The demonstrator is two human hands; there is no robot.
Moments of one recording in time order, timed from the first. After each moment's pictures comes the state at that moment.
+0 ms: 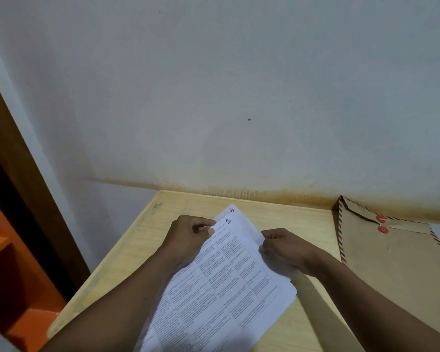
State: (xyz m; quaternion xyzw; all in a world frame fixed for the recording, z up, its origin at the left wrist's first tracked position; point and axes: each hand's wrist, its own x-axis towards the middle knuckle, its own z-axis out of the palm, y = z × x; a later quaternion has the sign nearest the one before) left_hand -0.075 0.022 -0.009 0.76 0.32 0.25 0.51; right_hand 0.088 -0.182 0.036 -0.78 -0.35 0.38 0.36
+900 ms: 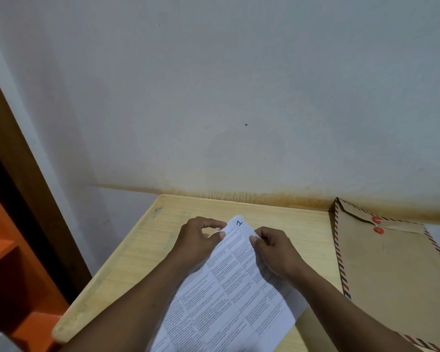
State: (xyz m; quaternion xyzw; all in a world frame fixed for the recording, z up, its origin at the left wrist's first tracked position) left_hand -0.071 -0.005 0.004 0.75 0.29 0.24 0.55; right_hand 0.064 -0.174 0.012 -0.78 -0.36 0.19 0.48
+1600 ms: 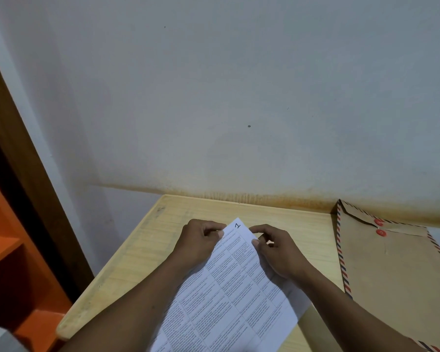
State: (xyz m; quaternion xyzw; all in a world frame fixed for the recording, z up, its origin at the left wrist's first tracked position) left_hand -0.073 -0.009 0.008 0.76 0.31 0.23 0.53; right_hand 0.072 -0.175 0.007 -0.76 -0.38 0.19 0.49
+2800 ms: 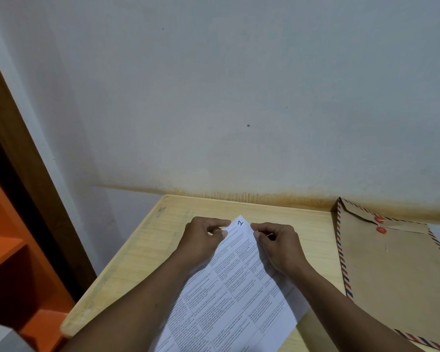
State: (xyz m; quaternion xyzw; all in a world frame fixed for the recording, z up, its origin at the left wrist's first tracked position) left_hand -0.078 -0.026 0.028 0.76 0.32 0.24 0.52; right_hand 0.057 -0.175 0.020 -0.74 -0.32 0.14 0.57
